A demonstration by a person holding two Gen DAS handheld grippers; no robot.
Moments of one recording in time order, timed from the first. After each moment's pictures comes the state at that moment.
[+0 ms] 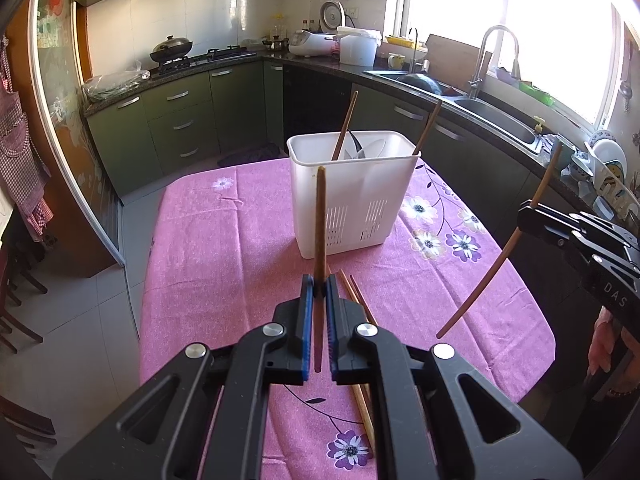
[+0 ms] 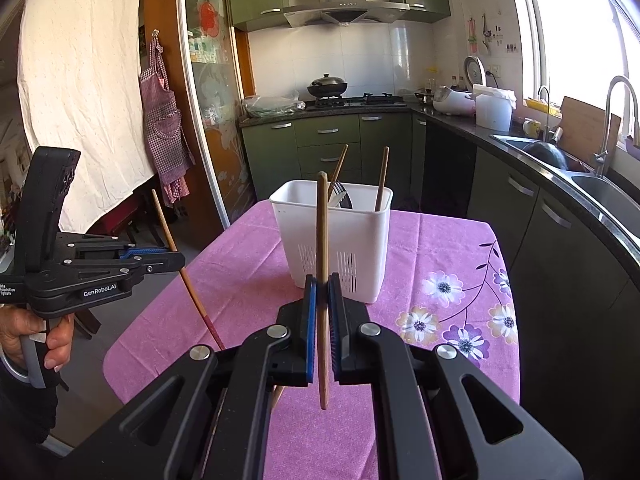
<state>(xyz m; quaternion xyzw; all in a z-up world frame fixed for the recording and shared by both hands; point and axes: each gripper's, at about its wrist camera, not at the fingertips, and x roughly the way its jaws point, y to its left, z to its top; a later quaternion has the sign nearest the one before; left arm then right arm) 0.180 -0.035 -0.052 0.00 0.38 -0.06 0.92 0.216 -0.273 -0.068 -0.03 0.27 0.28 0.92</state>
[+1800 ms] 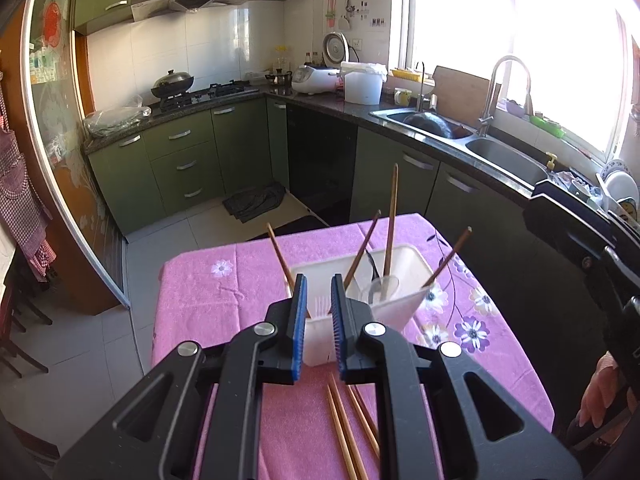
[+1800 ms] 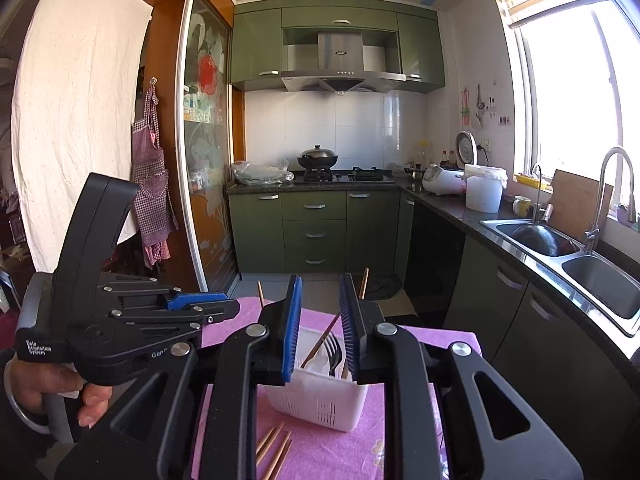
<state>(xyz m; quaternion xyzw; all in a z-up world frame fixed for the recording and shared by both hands) 0.273 -0.050 0.001 0.01 0.35 -0.05 0.94 0.268 -0.241 0.003 -0.05 0.17 0.26 0.95</state>
